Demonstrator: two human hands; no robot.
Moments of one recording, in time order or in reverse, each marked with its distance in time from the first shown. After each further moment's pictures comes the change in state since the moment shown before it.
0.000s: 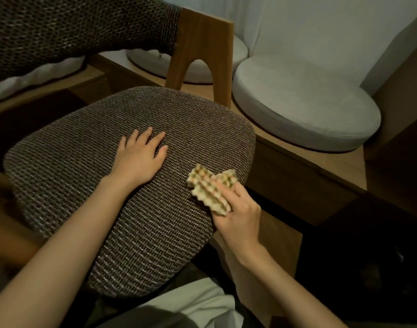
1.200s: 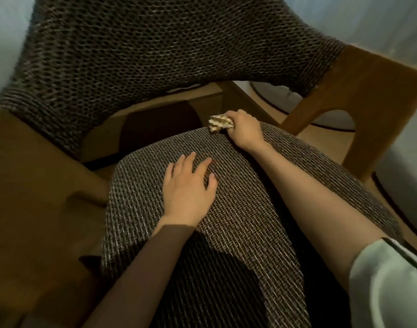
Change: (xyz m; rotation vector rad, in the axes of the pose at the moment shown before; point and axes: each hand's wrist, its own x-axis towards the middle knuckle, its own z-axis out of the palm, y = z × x) left_hand 0.013 -0.044 -0.009 0.030 0.242 -0.510; right_hand 0.297 -0.042 0.274 -0.091 -0.656 -0.404
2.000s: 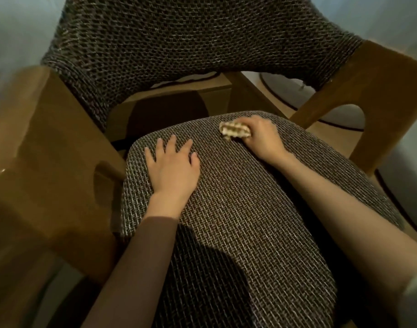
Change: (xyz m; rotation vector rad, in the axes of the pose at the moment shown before) left_hand -0.003 -0.035 -0.022 0.009 -0.024 -0.228; right_hand -0.059 -0.011 -0.014 0.068 0.029 -0.145
